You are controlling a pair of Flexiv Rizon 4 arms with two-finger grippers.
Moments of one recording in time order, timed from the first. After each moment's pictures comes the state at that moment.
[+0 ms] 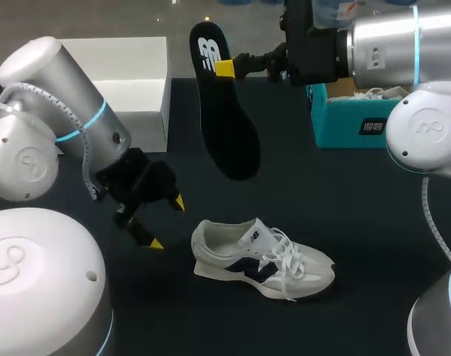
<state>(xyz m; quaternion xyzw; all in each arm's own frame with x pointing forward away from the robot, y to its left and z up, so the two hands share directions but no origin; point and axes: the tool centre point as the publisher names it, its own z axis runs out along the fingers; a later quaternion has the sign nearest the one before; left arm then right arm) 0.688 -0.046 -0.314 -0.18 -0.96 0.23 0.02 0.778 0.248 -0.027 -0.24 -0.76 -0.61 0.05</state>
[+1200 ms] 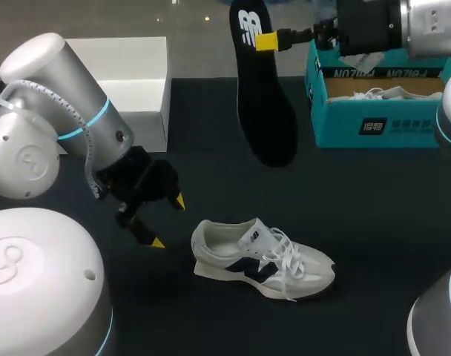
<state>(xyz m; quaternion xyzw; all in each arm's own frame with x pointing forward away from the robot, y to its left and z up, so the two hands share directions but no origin) 0.687 -0.047 -0.310 -0.18 -0.96 0.22 0.02 0.781 0.184 0.016 -0.27 -0.75 -0.60 0.09</state>
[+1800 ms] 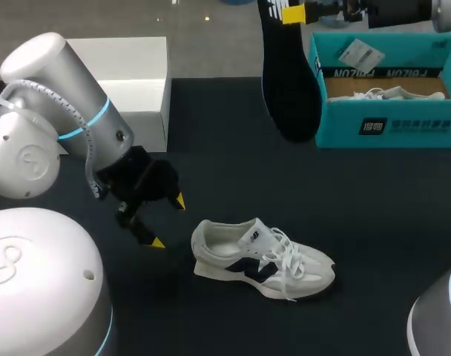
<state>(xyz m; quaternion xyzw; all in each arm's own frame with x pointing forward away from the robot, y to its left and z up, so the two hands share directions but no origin) 0.688 -0.048 -0.310 -0.18 -0.96 0.22 0.02 0.806 0.151 0.041 -0.27 -0.75 -0.60 0.08</state>
